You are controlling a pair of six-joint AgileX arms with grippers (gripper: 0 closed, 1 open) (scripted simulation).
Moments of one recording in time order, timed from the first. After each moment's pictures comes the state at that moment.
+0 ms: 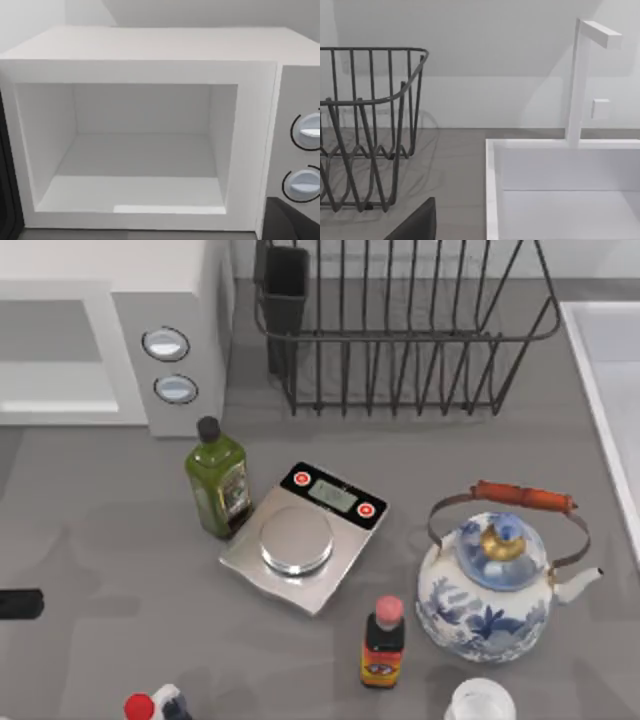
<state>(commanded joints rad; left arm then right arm) -0.17 0.00 0.06 -0.06 -0.17 0.00 0.00 0.00 0.00 0.00 0.00 0.00</state>
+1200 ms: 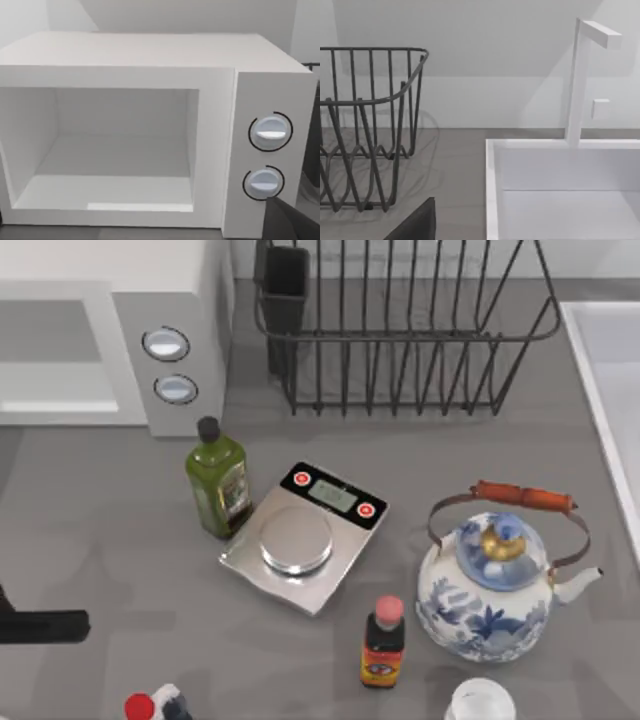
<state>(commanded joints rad) -0.75 0.01 0.09 -0.08 -0.75 0.00 0.00 0.00 0.00 0.00 0.00 0.00</state>
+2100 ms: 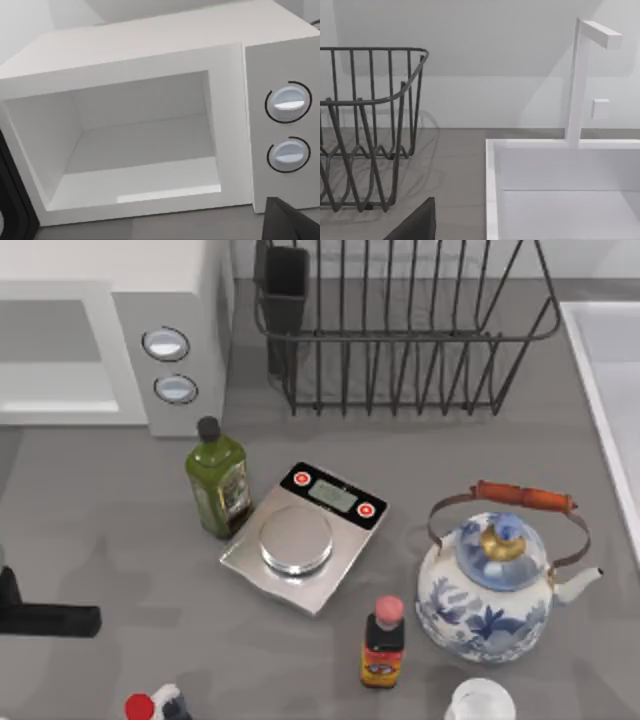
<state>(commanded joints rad) -0.76 0.16 0.17 -0.10 -0.78 0.10 0.00 0.00 0.00 0.00 0.00 0.00</state>
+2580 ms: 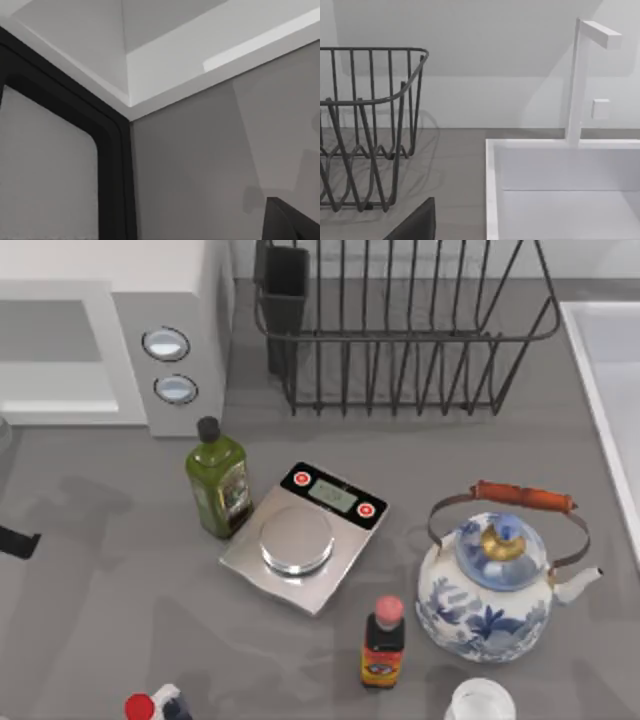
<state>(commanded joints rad) -0.11 0.84 0.51 -0.25 -0.29 0.47 0.00 0.00 0.00 0.00 0.00 0.00</state>
